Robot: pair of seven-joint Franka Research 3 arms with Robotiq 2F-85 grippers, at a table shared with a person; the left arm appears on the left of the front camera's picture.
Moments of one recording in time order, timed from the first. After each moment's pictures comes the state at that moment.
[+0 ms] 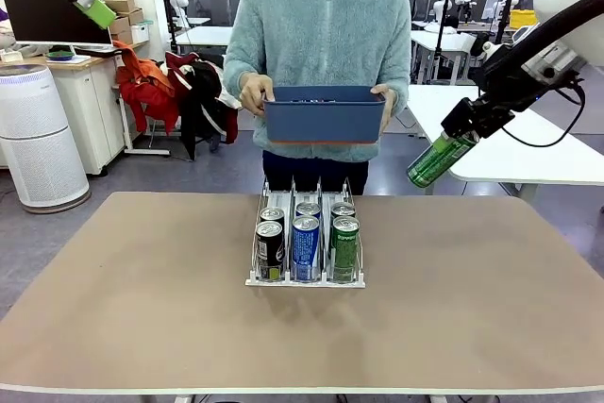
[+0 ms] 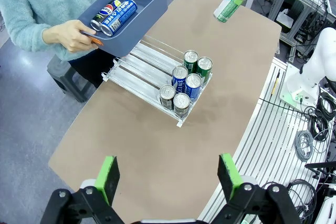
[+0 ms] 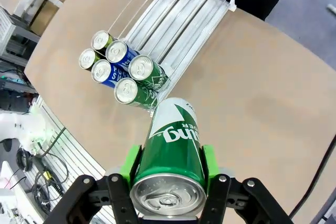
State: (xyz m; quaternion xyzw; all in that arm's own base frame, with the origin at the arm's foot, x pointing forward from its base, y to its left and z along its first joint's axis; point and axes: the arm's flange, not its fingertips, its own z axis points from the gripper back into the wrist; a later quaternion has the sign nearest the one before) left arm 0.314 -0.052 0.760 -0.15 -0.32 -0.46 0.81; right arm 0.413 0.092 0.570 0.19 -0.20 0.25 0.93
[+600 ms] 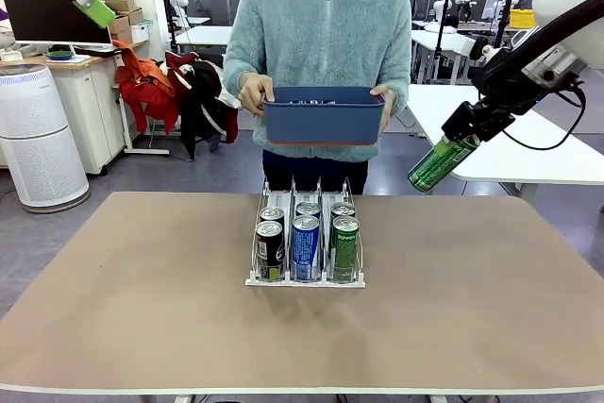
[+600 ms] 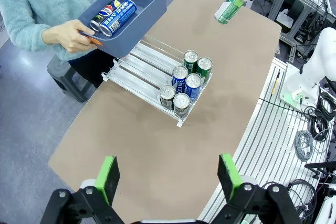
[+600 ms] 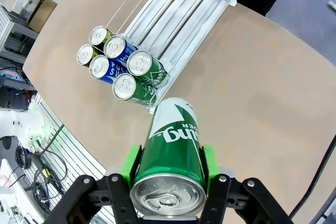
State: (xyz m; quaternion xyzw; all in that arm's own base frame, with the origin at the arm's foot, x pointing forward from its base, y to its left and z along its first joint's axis) left arm 0.314 -0.052 0.760 -0.15 -0.32 -0.46 0.81; right arm 0.413 0.092 0.565 0.19 -0.19 0.25 0.93
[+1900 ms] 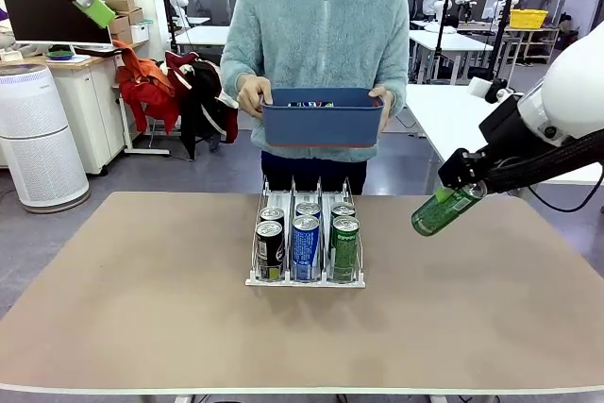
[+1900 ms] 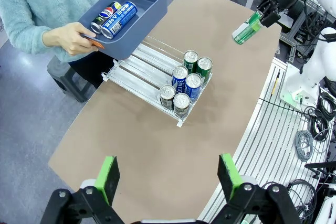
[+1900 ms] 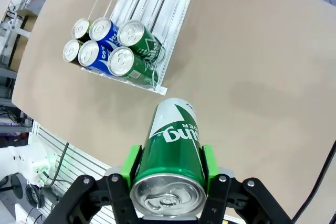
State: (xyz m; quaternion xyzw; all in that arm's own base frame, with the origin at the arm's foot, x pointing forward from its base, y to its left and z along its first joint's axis) left arm 0.314 -0.052 0.760 -0.15 -0.32 -0.46 0.81; right arm 0.311 0.121 0.518 0.17 -0.20 0.12 0.96
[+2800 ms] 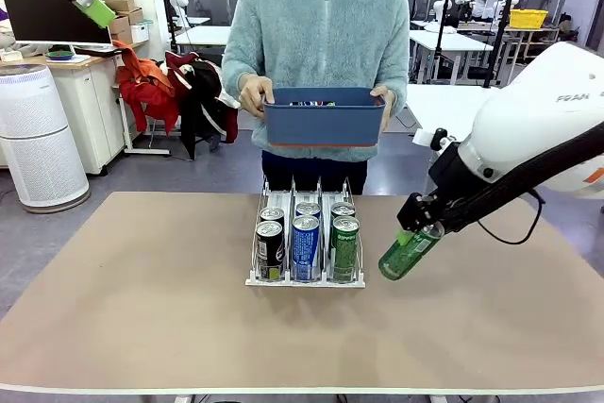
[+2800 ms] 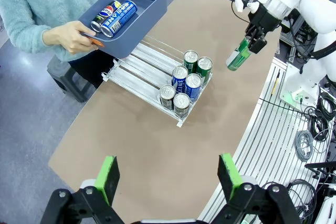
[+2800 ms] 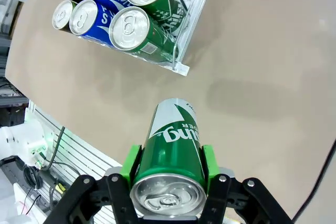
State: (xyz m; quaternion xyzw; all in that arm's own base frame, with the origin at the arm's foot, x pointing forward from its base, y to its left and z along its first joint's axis) left arm 0.314 -0.052 0.760 -0.15 -0.32 -0.46 0.81; right arm 0.332 0.175 0.443 0.17 -0.12 0.15 0.97
